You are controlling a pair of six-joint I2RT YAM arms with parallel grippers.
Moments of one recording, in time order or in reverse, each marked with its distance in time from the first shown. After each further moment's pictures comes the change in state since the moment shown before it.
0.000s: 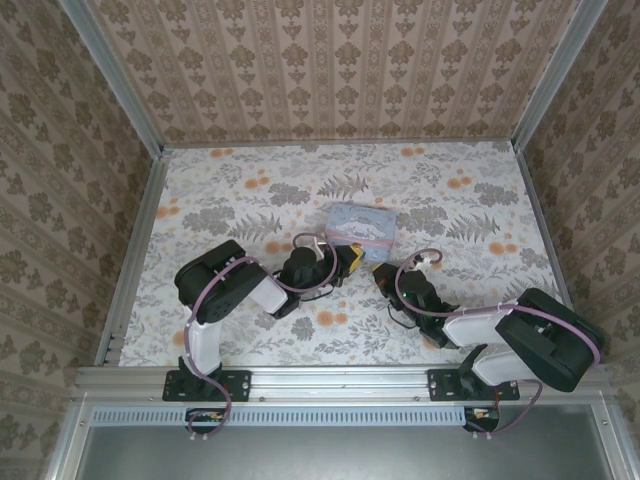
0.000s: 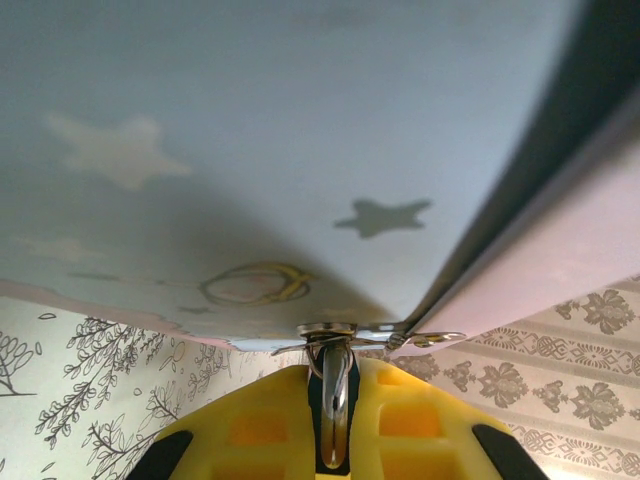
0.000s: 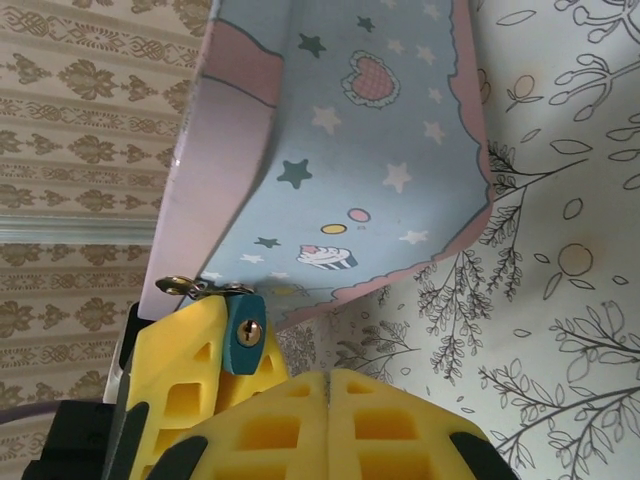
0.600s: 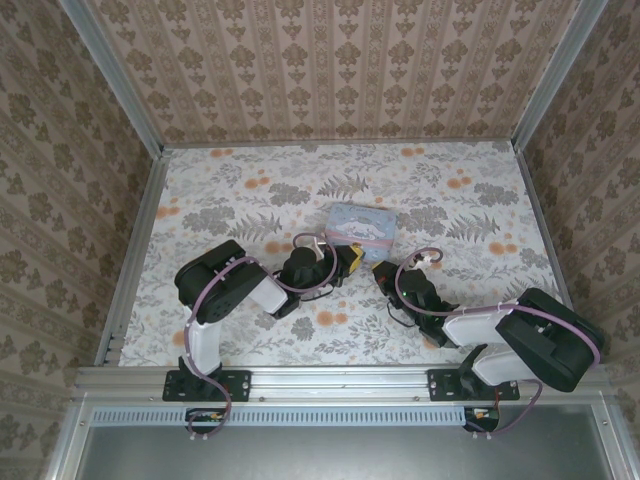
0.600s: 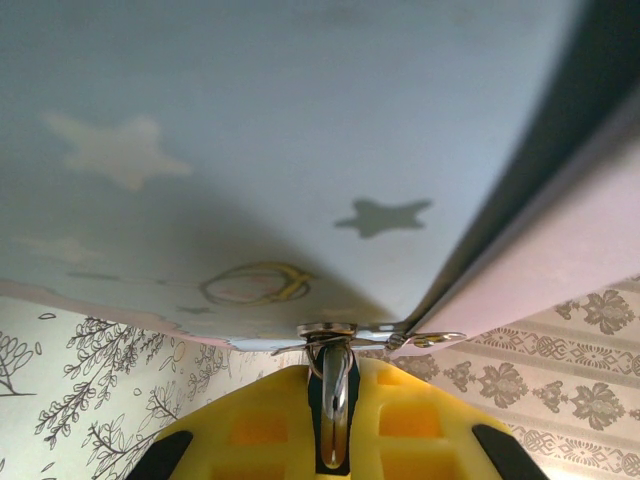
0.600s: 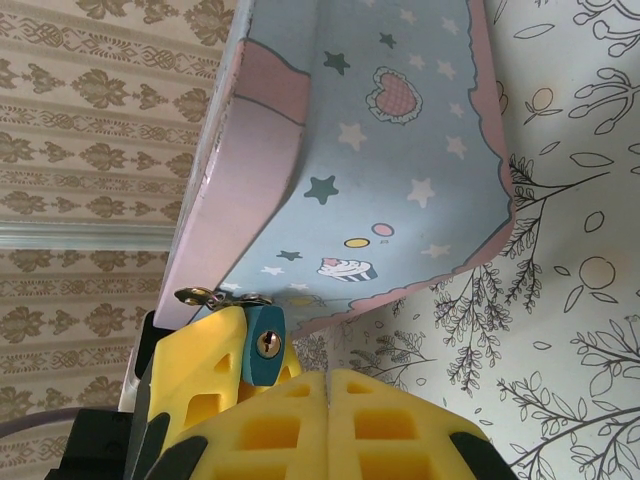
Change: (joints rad) left arm -0.001 0.000 0.000 0.000 0.000 0.000; right arm -0.006 0.000 0.005 0.006 0.007 0.000
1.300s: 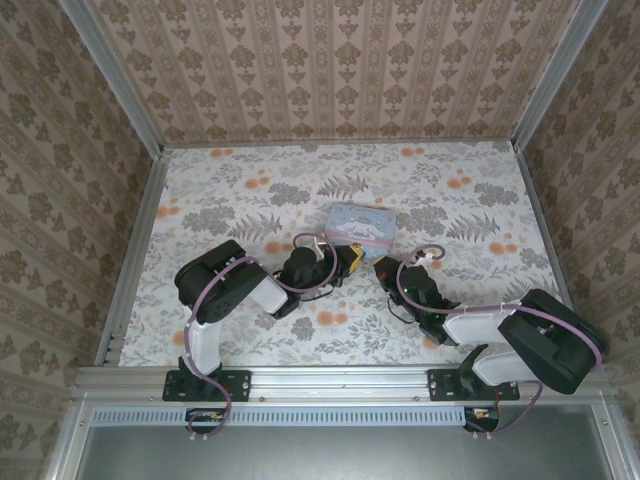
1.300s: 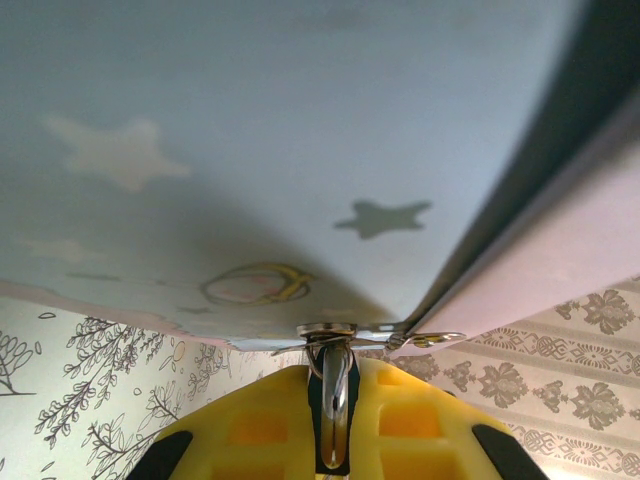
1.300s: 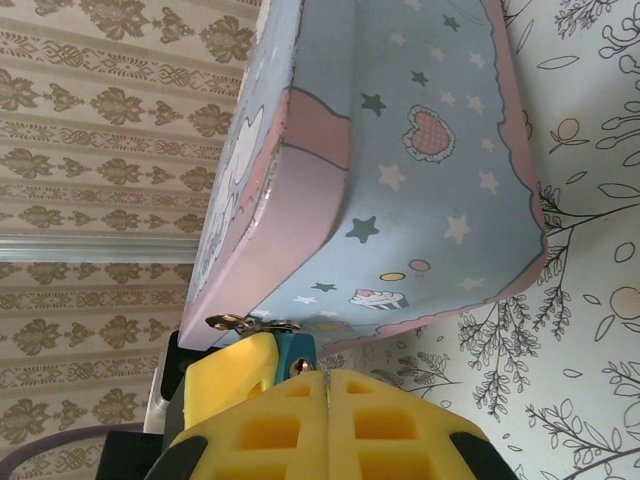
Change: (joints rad) left arm 0.000 0.000 0.000 0.000 0.000 0.000; right arm -0.023 -0.011 0.021 -0.008 0.000 0.000
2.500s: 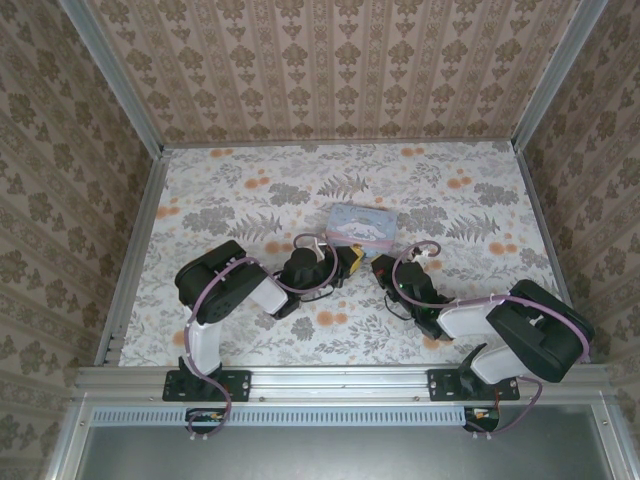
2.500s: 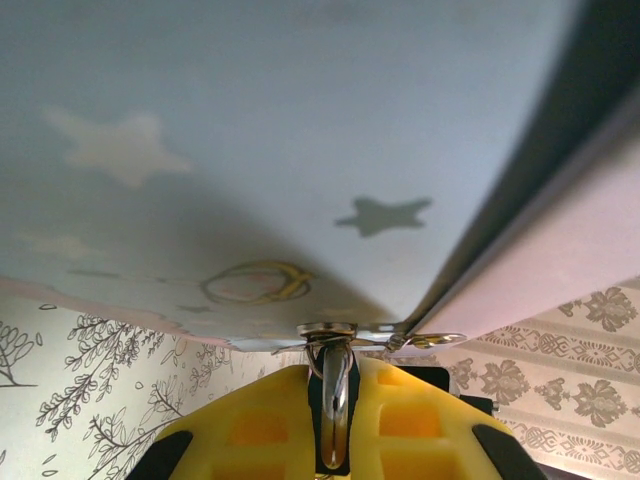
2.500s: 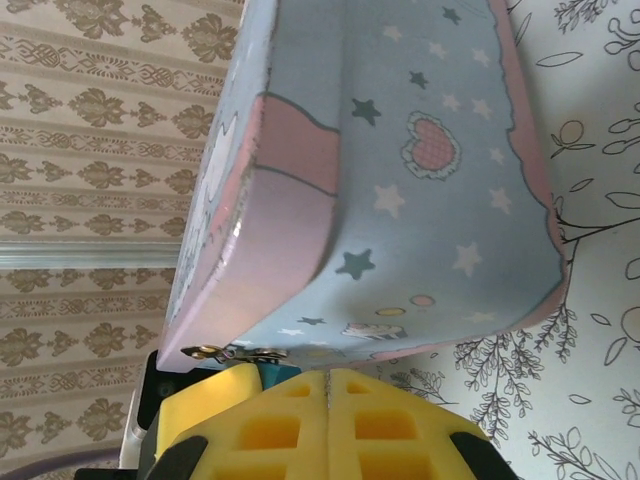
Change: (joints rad) left arm -0.006 0.000 -0.002 0.000 -0.001 0.000; right arm -0.016 0.078 0.038 0.015 -0.011 0.004
